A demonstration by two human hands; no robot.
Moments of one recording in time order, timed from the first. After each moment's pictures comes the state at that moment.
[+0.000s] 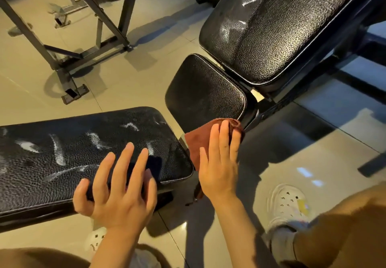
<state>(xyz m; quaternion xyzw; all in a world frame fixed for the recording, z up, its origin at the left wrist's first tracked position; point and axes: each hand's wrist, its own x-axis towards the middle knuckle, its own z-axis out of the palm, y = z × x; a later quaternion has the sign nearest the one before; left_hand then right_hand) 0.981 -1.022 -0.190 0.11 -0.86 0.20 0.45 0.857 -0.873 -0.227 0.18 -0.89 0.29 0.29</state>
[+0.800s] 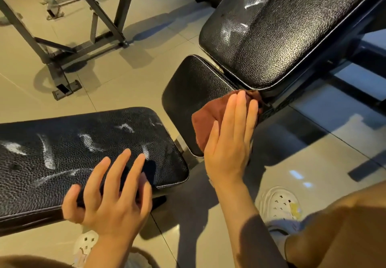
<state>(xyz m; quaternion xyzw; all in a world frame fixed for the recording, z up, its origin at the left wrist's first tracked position) 0.982 -1.010 -0.182 0.13 -0.86 0.19 0.45 0.825 -0.866 -0.172 0.14 -0.87 0.35 0.31</state>
